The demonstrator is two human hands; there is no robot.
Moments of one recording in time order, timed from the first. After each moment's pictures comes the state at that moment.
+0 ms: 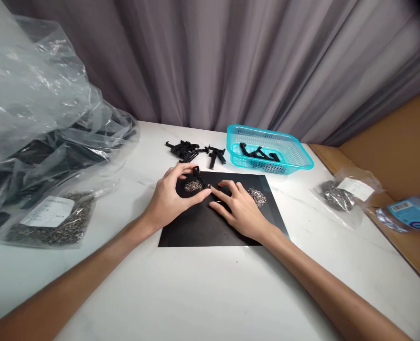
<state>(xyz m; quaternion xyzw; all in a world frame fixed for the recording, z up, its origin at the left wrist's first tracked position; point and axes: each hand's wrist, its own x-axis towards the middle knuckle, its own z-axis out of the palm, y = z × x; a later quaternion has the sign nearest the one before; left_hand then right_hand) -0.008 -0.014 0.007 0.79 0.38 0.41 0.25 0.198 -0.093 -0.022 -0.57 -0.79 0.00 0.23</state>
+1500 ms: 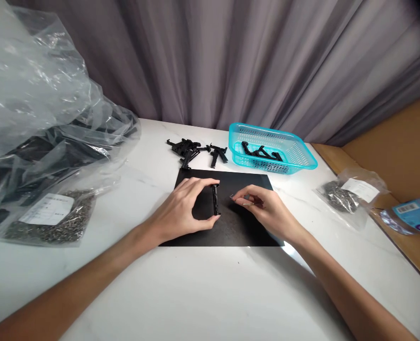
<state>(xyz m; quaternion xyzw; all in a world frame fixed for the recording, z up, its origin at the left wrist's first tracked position) -0.006 -0.033 0.005 0.92 0.23 0.30 0.14 0.232 -0.115 0.009 -0.58 -0.68 0.25 0.37</state>
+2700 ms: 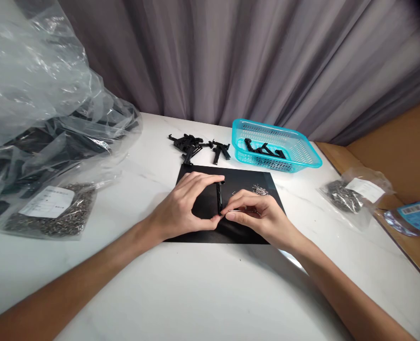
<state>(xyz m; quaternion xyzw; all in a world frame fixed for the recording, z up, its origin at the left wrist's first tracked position) -0.006 -0.037 0.005 0.91 0.15 0.38 0.09 0.209 -0.128 0.013 -0.47 -0.65 0.41 0.42</state>
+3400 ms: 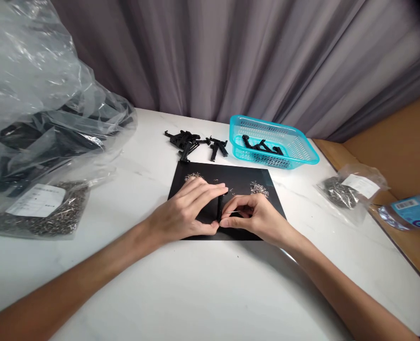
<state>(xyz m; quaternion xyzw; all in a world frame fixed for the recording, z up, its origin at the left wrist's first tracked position) -0.003 -0.041 -0.002 0.92 0.08 0.38 0.04 0.211 -0.124 0.000 -0.53 -0.63 0.45 0.36</state>
